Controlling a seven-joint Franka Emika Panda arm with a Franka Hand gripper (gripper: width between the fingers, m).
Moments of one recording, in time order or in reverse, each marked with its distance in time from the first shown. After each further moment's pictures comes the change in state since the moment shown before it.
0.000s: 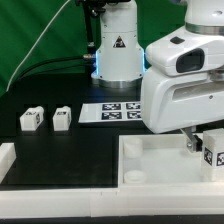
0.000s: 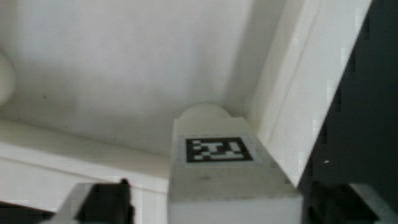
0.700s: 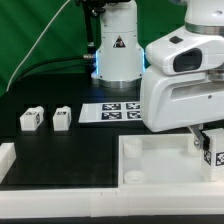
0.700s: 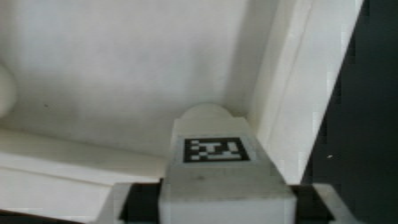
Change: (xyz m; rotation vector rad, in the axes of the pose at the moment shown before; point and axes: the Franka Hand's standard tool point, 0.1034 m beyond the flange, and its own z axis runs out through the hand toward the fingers) arm 0.000 0.000 0.000 0.001 0.000 0.117
